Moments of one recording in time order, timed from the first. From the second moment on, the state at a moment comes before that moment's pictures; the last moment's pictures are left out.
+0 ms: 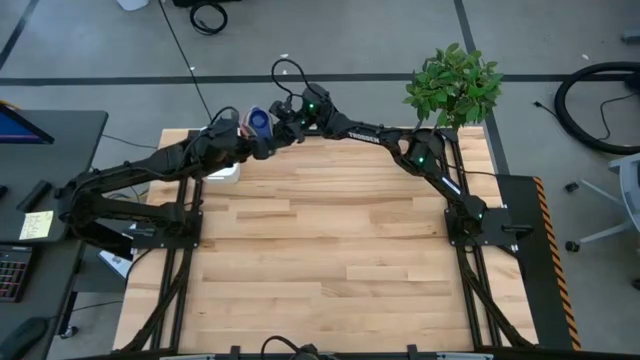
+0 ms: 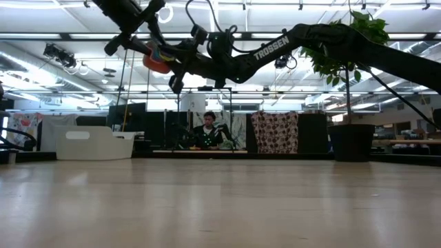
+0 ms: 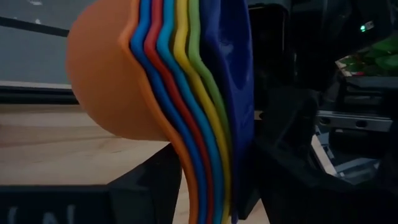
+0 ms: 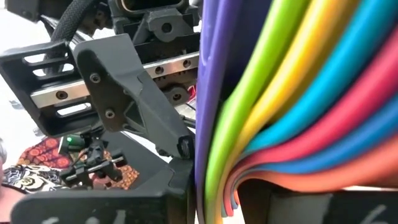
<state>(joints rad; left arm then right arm) 0.34 1.06 0.97 -0.43 -0.45 -0.90 -0.47 2.52 2.24 0.57 -1.26 1.04</state>
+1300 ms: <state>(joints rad) 0.41 1.06 0.97 -0.44 -0.32 -0.76 -0.47 2.52 2.24 0.61 -1.25 1.06</state>
